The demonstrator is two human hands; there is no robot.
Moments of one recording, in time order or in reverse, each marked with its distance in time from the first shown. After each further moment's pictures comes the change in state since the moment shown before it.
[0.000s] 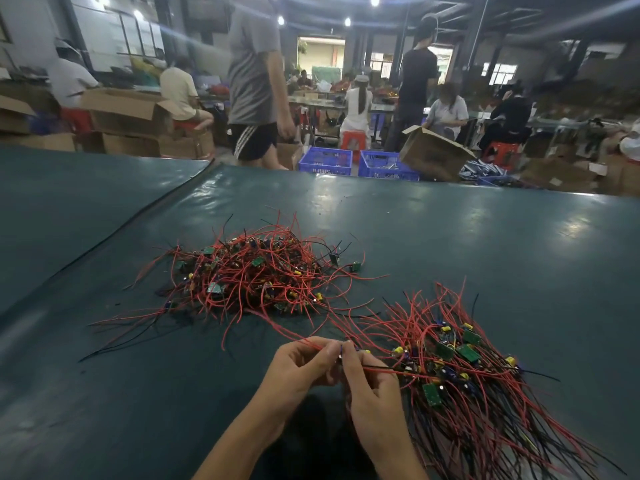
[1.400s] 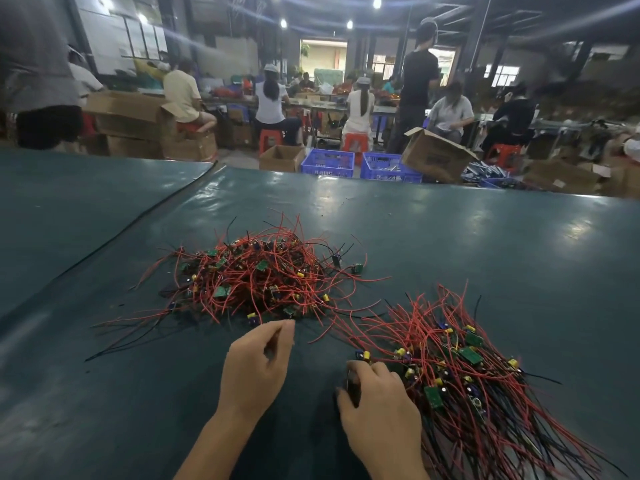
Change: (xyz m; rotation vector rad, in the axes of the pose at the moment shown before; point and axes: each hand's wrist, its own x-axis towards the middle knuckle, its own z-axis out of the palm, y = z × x) left_hand 0.005 -0.002 -0.043 0.842 0.445 0.579; right_hand -0.003 0.004 -0.013 -1.252 -0.090 0.007
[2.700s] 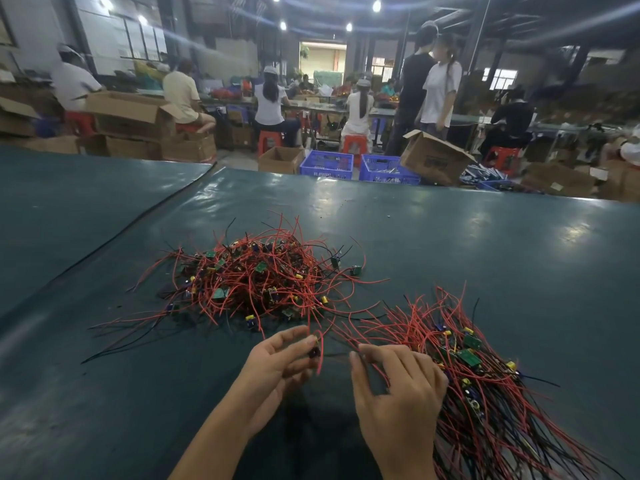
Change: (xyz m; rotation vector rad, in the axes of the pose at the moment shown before) left_hand 0.005 0.023 0.005 -0.937 -0.307 -0.925; right_hand 0.004 0.008 -0.003 0.223 0.783 -0.226
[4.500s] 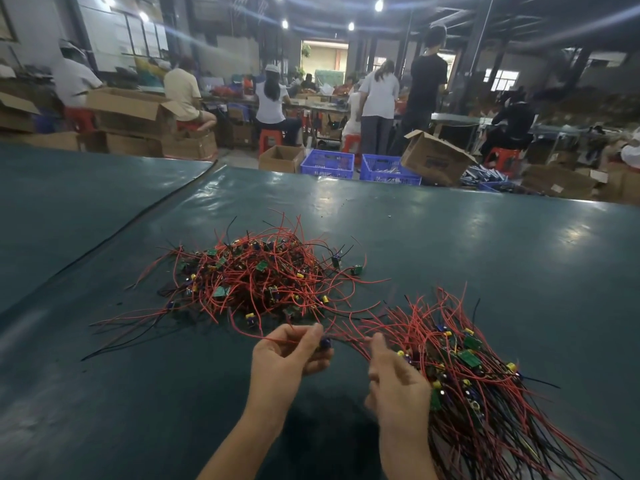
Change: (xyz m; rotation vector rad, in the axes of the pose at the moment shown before) left_hand -0.002 -0.012 0.024 -0.005 0.149 0.350; right_hand 0.008 -0.010 0.005 0.915 -0.163 1.014
